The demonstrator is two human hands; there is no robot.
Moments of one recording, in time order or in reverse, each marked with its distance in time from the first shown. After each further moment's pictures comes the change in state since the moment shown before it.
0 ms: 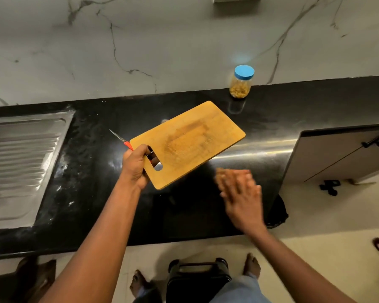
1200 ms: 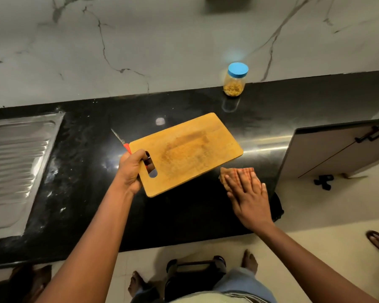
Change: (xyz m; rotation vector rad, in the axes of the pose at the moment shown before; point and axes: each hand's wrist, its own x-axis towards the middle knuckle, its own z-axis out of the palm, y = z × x) left_hand 0.016 -0.009 -0.004 0.142 -0.041 -0.076; right_hand 0.001 0.036 -0.008 -0.040 0.001 -0.017
